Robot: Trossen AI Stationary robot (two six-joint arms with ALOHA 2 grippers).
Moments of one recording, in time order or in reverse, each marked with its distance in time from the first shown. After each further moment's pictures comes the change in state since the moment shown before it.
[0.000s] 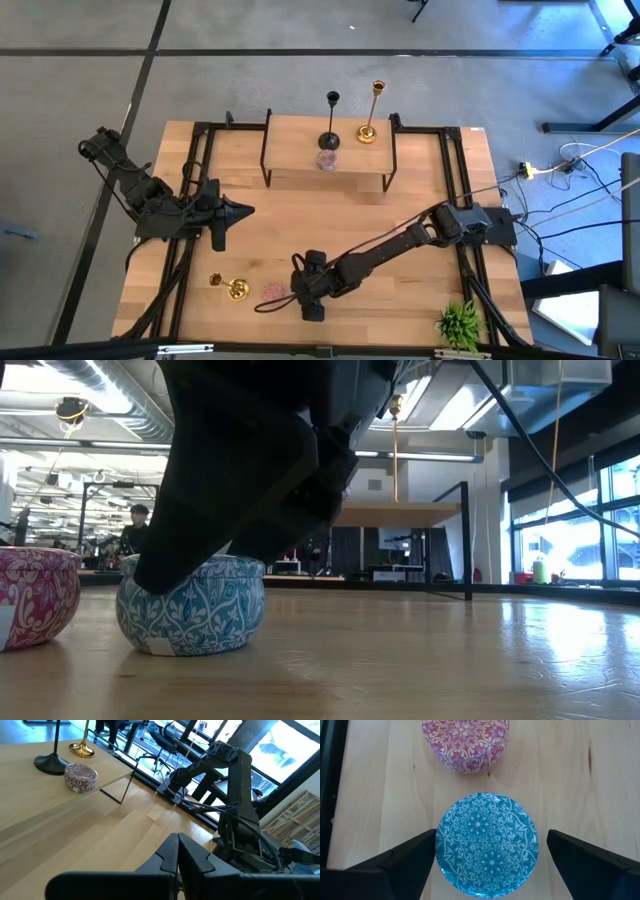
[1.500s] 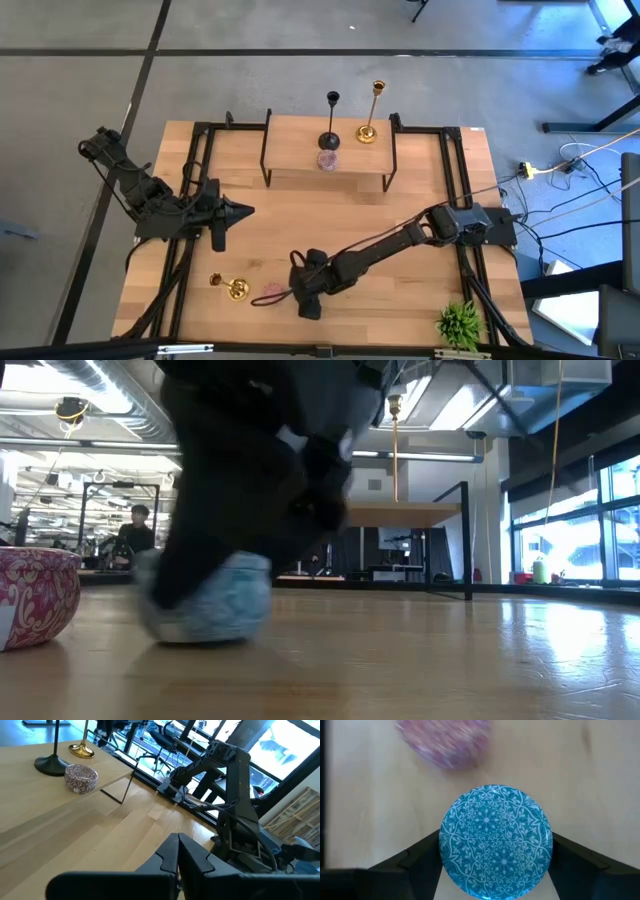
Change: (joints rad) left arm 0.000 0.000 0.000 -0.005 0.003 0.019; right arm -0.021 0.031 0.040 -0.062 -0.038 0.103
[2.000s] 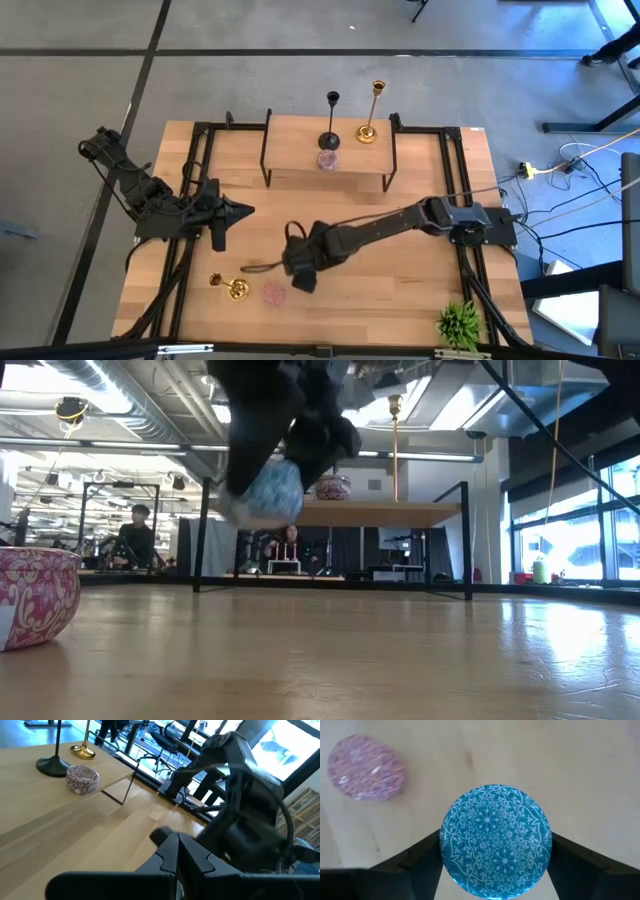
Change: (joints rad) left arm 0.000 0.000 0.000 0.000 -0.006 0.000; right arm -0.106 0.002 0.346 -0.529 0.065 0.078
